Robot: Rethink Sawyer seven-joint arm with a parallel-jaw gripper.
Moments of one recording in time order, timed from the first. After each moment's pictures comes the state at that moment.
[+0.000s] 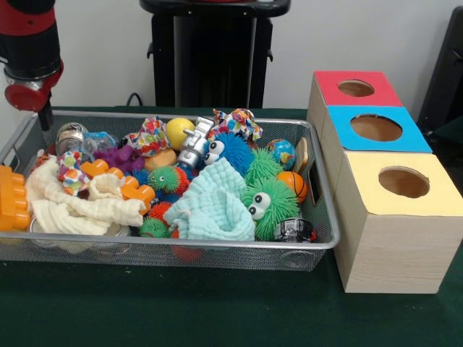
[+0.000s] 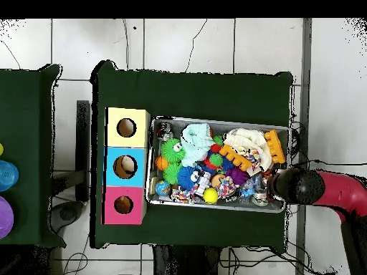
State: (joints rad) arm -1.01 -0.62 0.48 1.63 -0.72 0.89 0.13
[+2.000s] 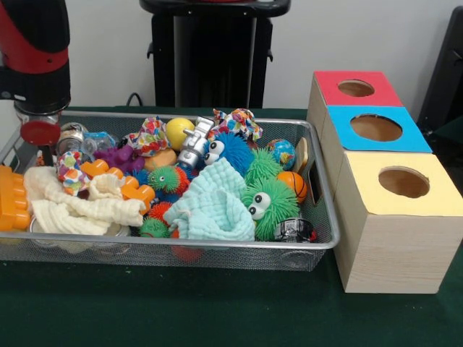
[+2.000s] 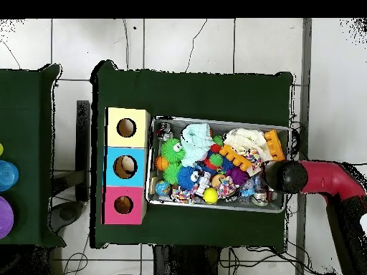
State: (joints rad) arm -0.99 -0.51 0.54 1.54 -0.88 0.89 0.00
